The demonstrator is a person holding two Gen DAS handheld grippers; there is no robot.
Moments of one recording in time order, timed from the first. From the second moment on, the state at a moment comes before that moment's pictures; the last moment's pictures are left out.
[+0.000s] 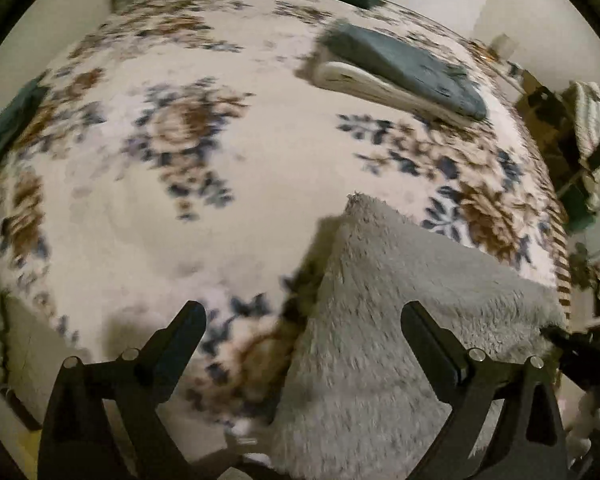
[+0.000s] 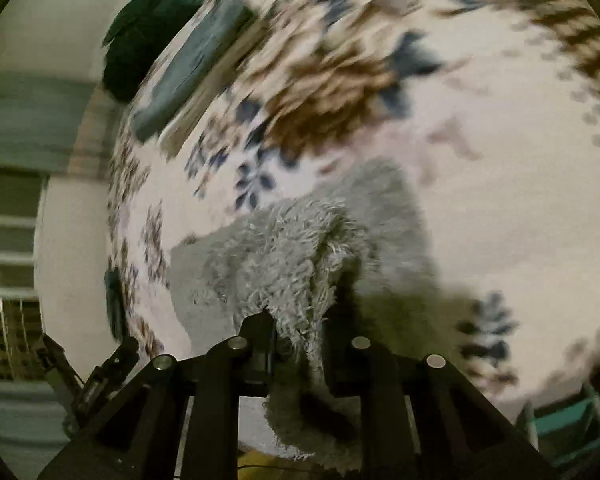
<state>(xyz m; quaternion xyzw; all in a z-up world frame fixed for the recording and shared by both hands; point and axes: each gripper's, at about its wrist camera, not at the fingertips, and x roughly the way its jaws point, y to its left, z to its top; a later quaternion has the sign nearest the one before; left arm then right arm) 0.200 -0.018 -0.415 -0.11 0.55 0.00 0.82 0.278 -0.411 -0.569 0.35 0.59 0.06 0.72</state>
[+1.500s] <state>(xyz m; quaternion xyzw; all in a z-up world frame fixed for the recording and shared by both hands) 0.243 -0.089 -0.426 -0.03 0.57 -0.10 0.81 0.303 -0.453 -0.578 0.38 0.55 0.00 0.75</state>
